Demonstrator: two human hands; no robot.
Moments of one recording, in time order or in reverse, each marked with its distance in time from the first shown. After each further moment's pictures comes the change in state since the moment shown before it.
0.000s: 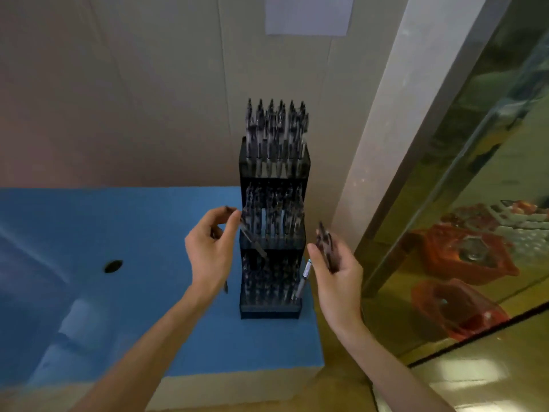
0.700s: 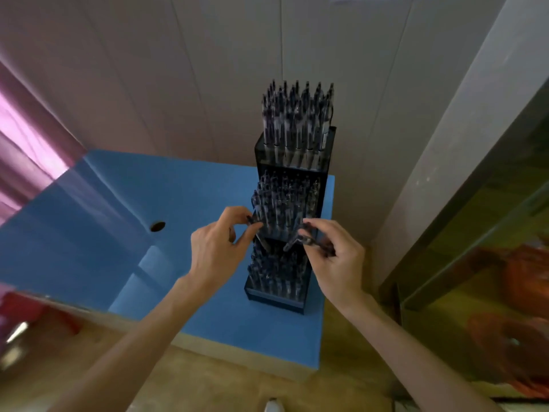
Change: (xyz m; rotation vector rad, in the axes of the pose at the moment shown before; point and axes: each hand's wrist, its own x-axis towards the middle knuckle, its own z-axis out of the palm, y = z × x) left_hand -0.026 0.010 0.007 0.669 0.035 0.399; right_hand 0.070 0.040 -0.008 -0.080 -0.244 -0.480
